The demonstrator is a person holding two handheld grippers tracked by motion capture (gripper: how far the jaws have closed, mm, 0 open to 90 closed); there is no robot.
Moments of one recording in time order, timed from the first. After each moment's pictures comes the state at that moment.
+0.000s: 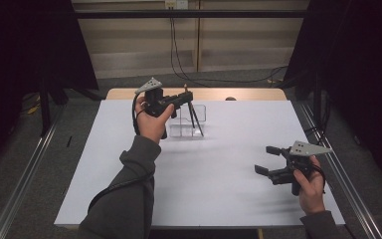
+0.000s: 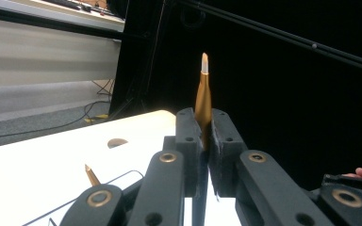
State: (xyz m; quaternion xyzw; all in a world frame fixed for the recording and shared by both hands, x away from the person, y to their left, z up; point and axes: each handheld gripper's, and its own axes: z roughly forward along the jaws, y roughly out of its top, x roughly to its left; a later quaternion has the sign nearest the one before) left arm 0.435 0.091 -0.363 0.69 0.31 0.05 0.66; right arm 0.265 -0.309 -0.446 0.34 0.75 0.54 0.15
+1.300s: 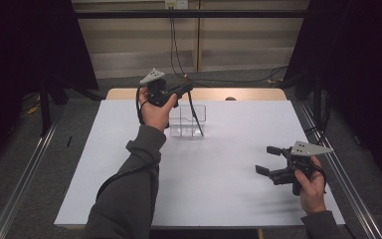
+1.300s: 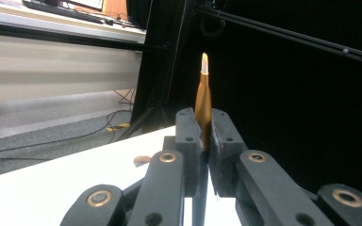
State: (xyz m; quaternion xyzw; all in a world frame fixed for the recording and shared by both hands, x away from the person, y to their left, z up) left arm 0.461 0.081 -0.359 0.68 0.33 0.09 0.65; right arm 0.265 -0.312 -0.447 0.34 0.75 0.54 0.15
